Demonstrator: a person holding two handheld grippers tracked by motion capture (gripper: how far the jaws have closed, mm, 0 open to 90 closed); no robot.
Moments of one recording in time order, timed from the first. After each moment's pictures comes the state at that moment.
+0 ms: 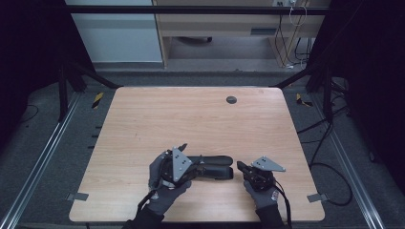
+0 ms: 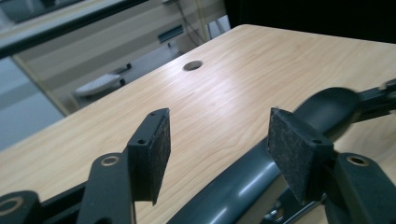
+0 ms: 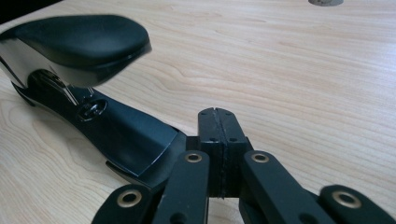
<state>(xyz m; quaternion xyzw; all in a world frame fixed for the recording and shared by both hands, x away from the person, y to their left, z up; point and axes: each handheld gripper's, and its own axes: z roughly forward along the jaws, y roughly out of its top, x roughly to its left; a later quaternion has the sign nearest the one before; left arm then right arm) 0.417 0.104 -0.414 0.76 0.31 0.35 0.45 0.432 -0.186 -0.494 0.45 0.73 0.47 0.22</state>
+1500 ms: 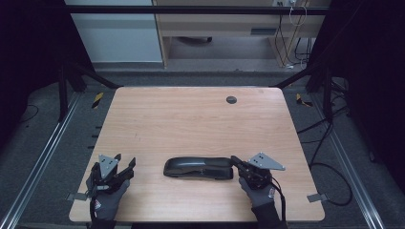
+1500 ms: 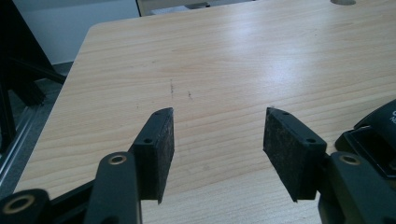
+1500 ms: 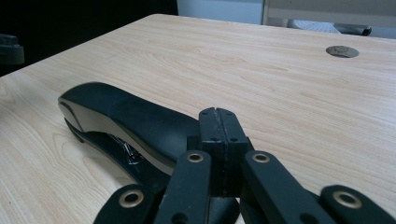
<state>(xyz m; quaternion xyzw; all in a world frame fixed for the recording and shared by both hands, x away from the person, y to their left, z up) 0.419 0.272 -0.466 0.68 0.51 0.35 0.40 0.425 -0.168 -0.458 0.41 0.72 0.51 0.23</state>
